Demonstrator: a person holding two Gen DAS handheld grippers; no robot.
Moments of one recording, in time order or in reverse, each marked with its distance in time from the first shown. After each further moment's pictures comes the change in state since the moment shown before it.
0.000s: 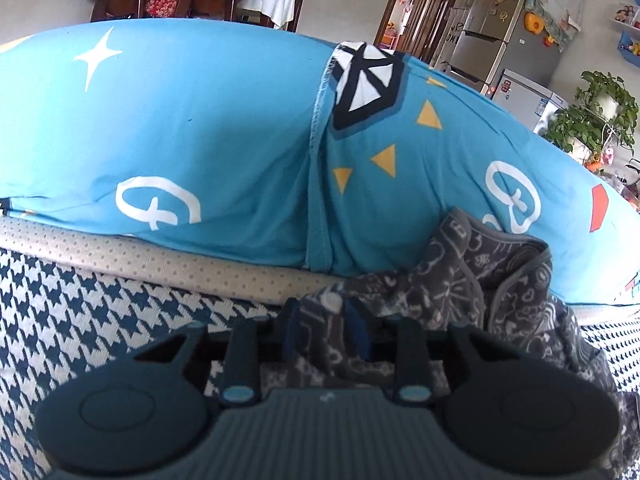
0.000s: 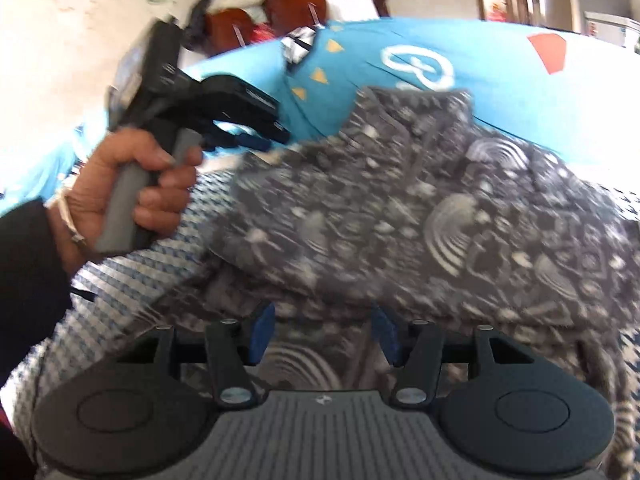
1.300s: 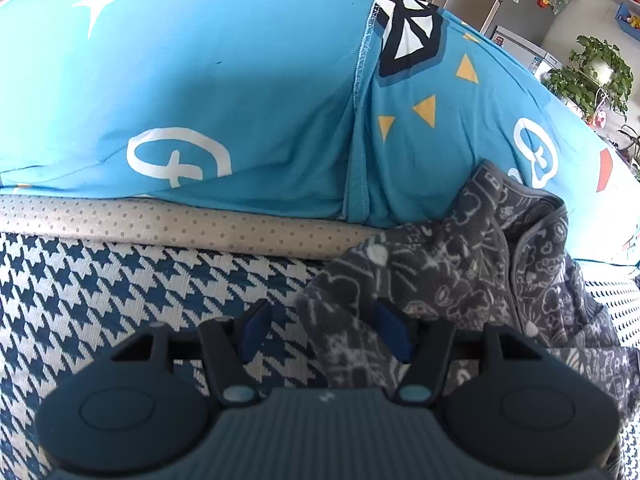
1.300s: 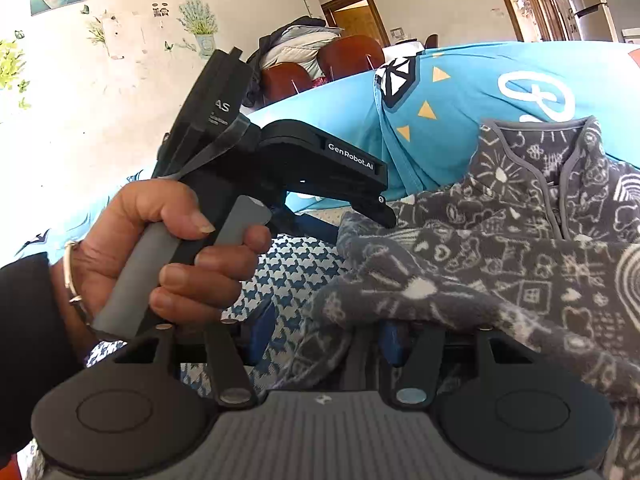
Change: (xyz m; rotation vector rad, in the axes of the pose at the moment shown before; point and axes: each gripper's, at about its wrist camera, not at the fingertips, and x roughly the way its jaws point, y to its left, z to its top) left arm 0.016 0.037 0.002 0.022 0.163 -0.056; right arm 0.088 0.053 0.012 0.015 -0.190 0.159
